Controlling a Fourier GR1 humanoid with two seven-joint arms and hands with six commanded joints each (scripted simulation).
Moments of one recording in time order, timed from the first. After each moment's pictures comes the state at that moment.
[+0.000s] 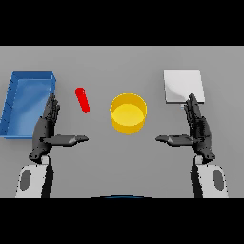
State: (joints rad) left arm 0.00 0.00 0.00 -1.57 0.00 0.00 0.00; right arm 0.00 0.00 0.00 -1.57 0.00 0.00 0.00
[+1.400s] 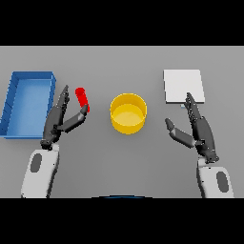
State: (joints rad) left arm -0.17 0.03 -0.04 -1.39 -0.16 0.04 0.02; right arm 0.02 -0.09 0.07 -1.63 0.11 0.03 -0.06
